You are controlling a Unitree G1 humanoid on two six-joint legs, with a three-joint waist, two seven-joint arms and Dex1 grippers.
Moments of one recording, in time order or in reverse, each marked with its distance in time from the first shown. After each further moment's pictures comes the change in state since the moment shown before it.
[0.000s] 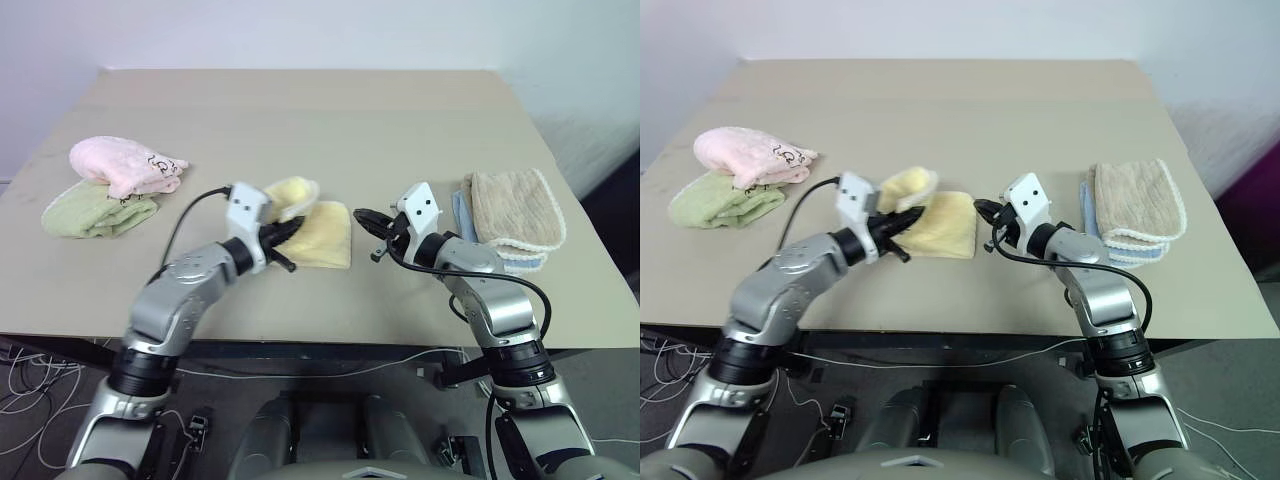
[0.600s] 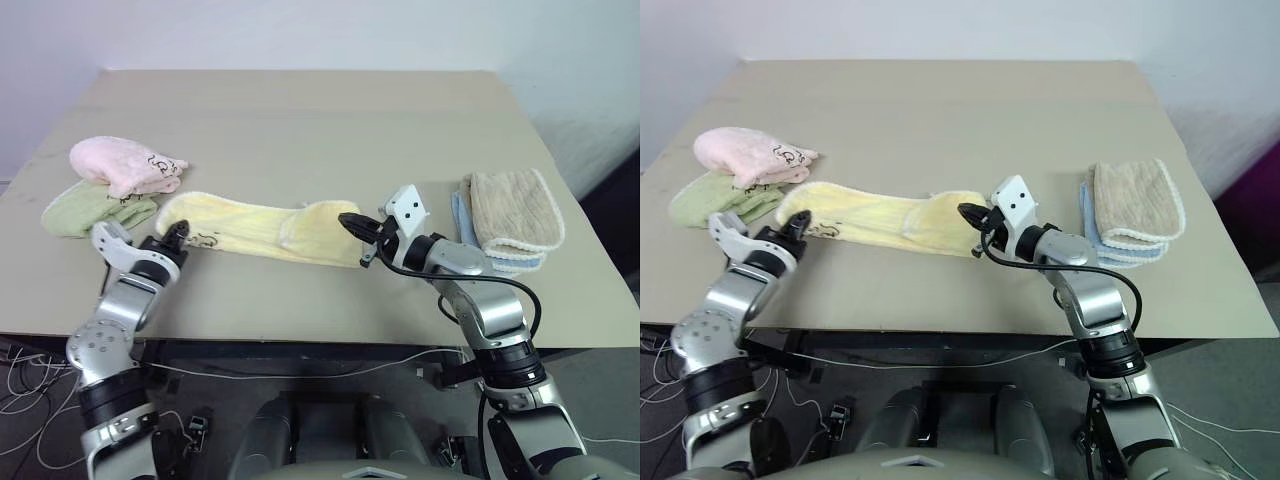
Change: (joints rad) left arm 0.149 -0.058 0.750 0.188 -0.657 0.126 0.438; right arm -0.002 0.017 0.029 -0.024 0.016 0.010 0.039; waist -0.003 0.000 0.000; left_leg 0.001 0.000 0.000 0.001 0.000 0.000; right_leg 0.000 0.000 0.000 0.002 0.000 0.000
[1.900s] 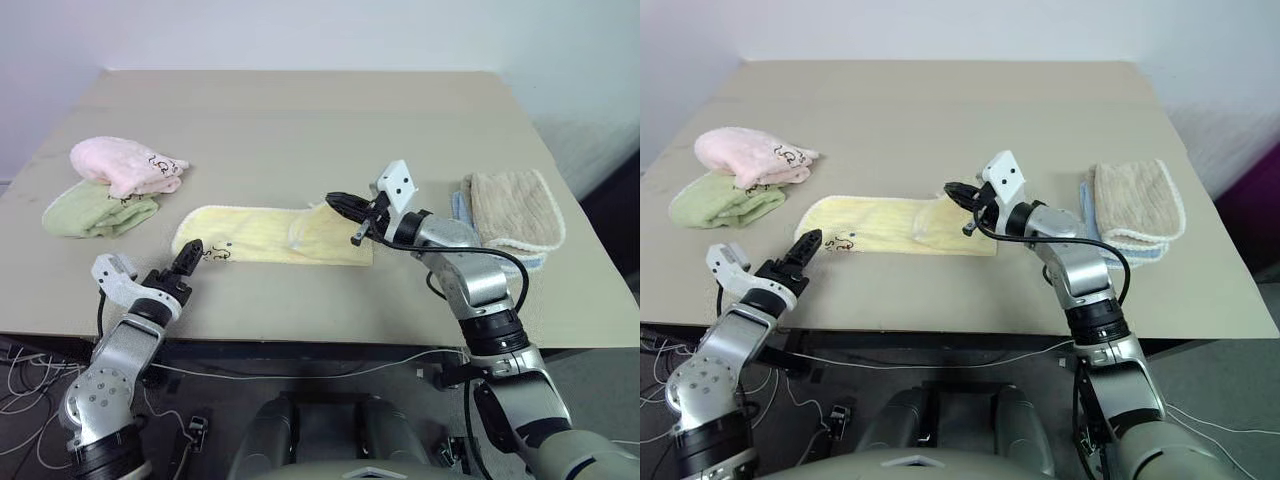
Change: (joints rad) left arm 0.213 -0.141 -0.022 -0.198 -0.003 0.033 0.082; right arm -0.144 0.053 -0.003 0.134 0.028 -0.053 0.071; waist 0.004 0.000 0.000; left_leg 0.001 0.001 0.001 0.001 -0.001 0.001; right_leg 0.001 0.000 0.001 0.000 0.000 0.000
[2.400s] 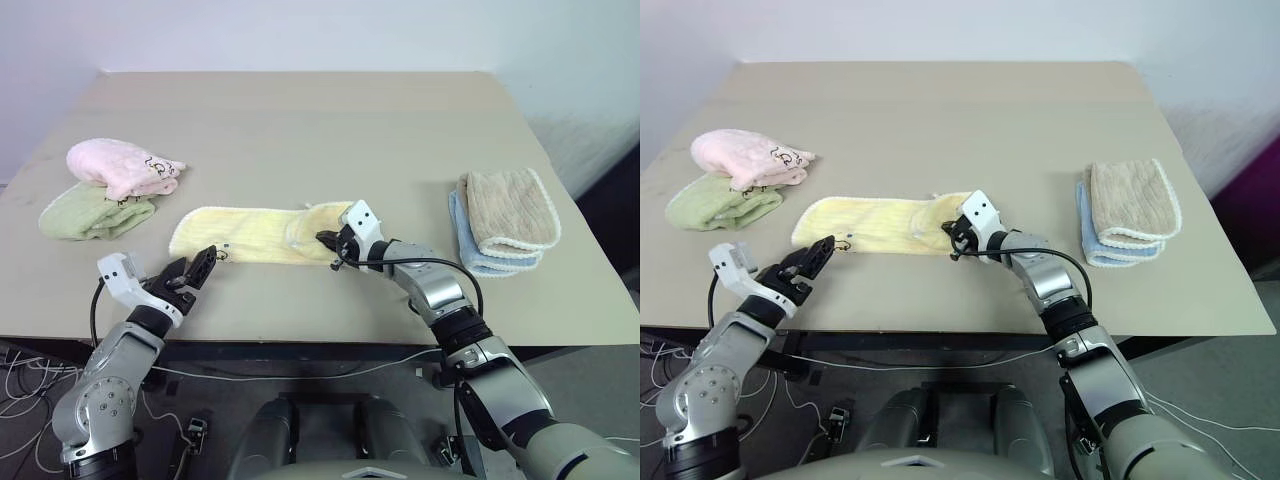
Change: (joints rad) left arm 0.141 0.035 -0.095 -0.116 0.287 -0.094 -0.306; right arm -0.057 0.075 0.144 0.432 -0.119 -0.142 -0.062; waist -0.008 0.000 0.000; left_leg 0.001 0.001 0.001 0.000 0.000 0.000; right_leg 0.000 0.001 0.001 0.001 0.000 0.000
